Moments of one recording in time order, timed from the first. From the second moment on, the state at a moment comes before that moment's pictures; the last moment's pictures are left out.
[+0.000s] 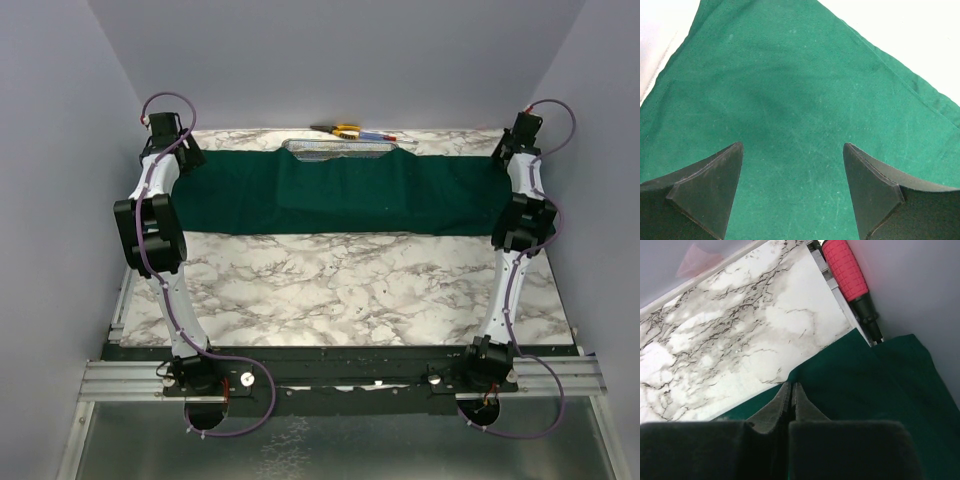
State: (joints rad) left arm 0.20 2.16 1.82 -0.41 -0.09 -0.34; right arm -0.30 2.75 2.50 -0.38 0.04 0.18
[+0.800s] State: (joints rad) left arm 0.20 2.16 1.83 -0.41 -0.08 -0.35; right arm -0.30 2.54 2.33 -0.38 0.09 0.24
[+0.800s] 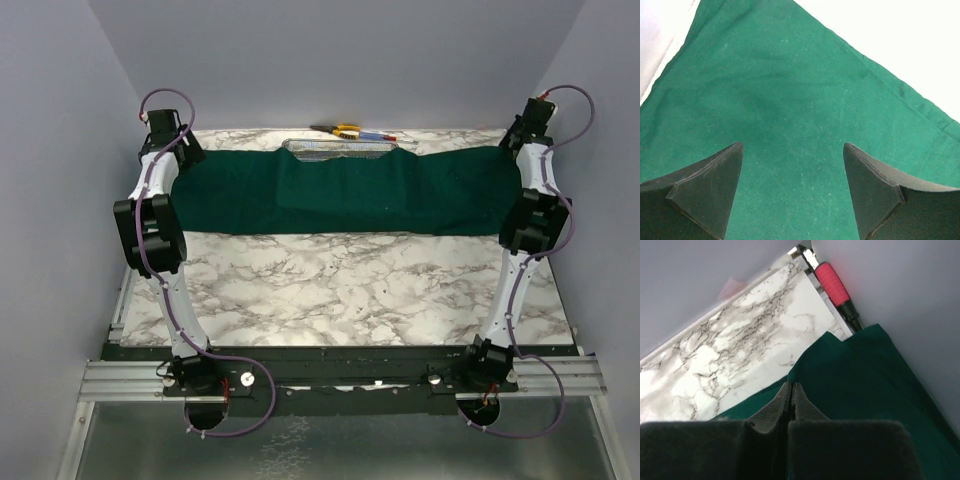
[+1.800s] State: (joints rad) left arm 0.20 2.17 1.86 -0.39 -0.01 -0.38; right arm -0.30 2.13 1.75 -0.81 0.13 0.61
